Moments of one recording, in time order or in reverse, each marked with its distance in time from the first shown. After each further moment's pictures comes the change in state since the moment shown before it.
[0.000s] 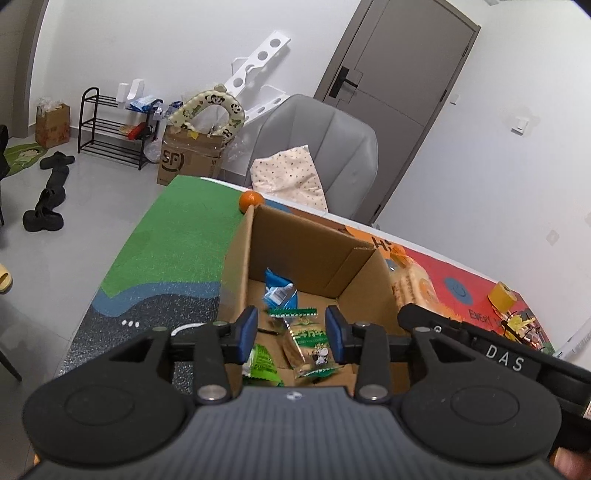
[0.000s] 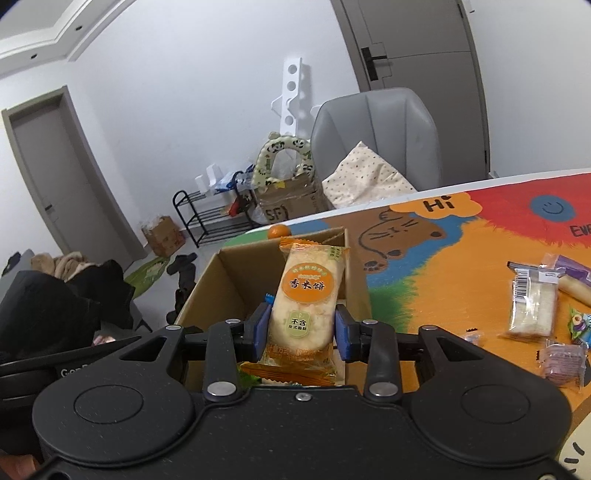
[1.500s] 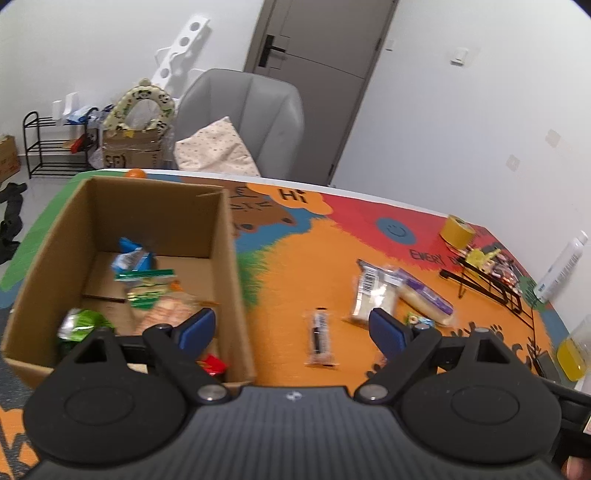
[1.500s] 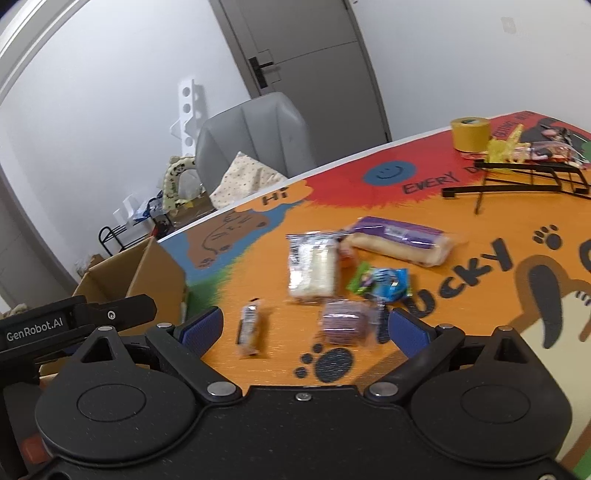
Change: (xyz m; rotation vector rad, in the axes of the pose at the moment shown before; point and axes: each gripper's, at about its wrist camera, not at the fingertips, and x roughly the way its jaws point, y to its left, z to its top) left arm 0.031 -0.138 -0.049 0.197 0.078 -0.072; right arm -0.081 -0.158 -0.037 0.202 -0.033 -0.209
